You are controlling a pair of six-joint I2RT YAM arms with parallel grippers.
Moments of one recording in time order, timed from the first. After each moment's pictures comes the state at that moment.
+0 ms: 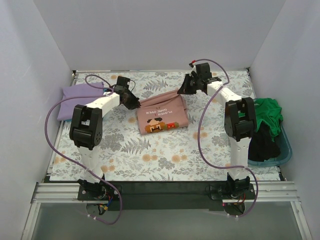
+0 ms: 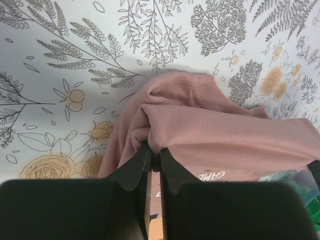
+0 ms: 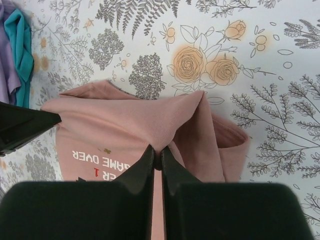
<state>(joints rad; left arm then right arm) -0.25 1.99 1.42 -0.39 0.08 -0.98 0.29 2.14 1.71 -0.31 -0.44 0.43</state>
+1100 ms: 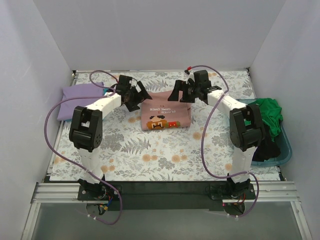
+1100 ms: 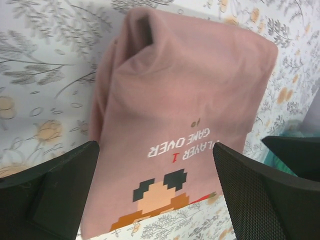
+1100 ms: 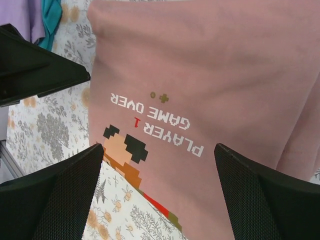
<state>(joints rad) -0.28 1.95 1.40 -0.31 0.21 -0.82 0.36 1.93 1.44 -0.20 -0.49 0.40</state>
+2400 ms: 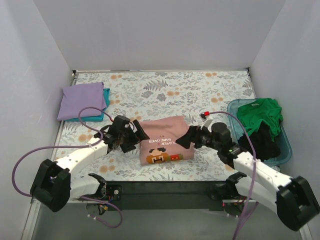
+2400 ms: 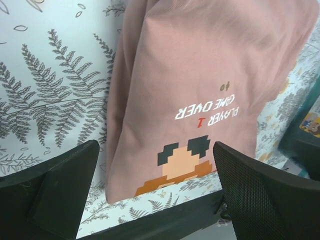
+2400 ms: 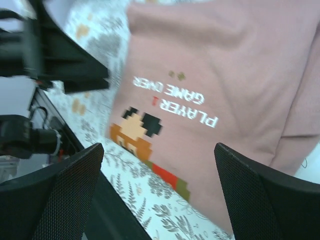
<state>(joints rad) -0.53 1.18 0.62 -0.34 0.10 -1.03 0.57 0.98 0.37 0.17 -0.38 0.61</state>
